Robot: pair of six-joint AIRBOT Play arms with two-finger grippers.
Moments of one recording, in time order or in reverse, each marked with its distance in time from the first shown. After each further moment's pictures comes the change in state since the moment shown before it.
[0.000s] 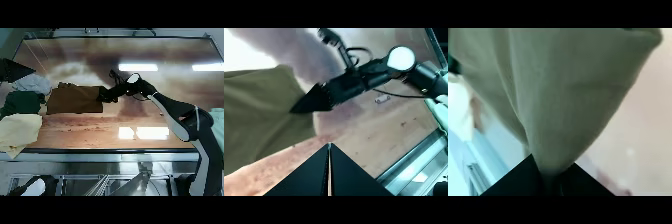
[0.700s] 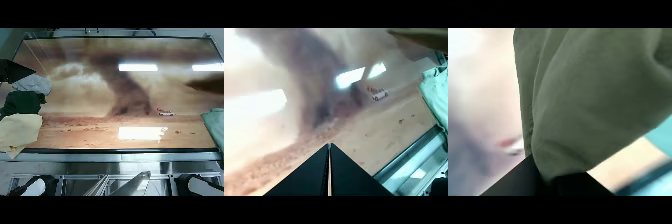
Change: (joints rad) left arm 0.000 0.000 0.000 0.000 -0.015 0.001; right arm -0.909 0.763 -0.034 -1.016 0.591 0.532
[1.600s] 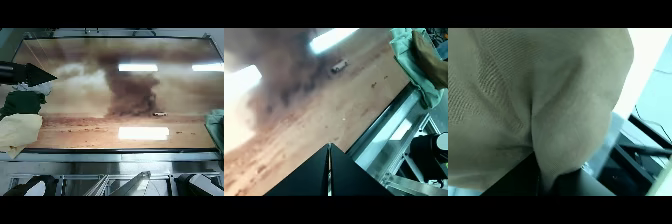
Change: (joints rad) left arm -0.220 0.000 0.000 0.007 -0.017 0.000; right arm -0.528 0.131 -0.613 -0.379 -0.105 -0.168
